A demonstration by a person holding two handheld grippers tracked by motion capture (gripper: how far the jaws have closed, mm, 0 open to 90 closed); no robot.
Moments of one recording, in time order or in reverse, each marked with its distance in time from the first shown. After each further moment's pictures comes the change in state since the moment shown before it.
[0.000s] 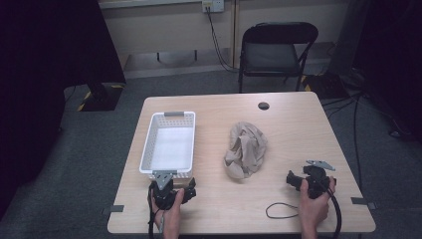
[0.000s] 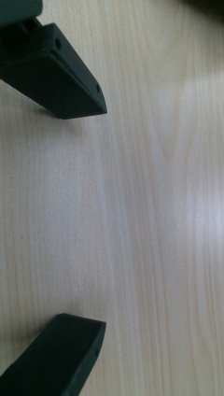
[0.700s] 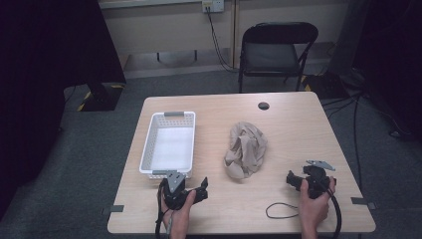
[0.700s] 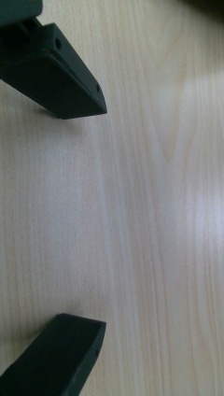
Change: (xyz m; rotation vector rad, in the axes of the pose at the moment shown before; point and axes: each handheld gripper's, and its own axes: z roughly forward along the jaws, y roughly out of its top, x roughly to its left) left arm -0.030 0.012 -0.016 -0.072 -0.110 0.081; right arm 0.000 0.000 0.000 0.000 0.000 0.000
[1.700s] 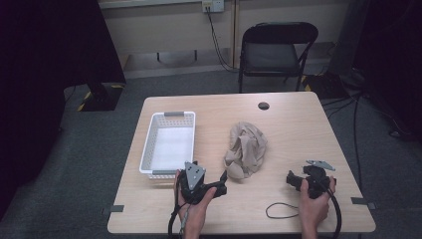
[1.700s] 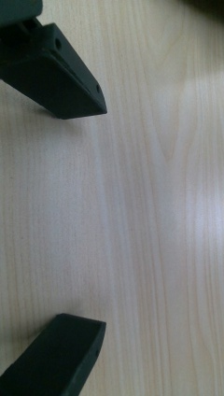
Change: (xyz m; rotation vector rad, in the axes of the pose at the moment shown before) left arm -0.053 0.027 0.003 -0.115 -0.090 0.140; right arm 0.000 0.000 0.000 0.000 0.000 0.000
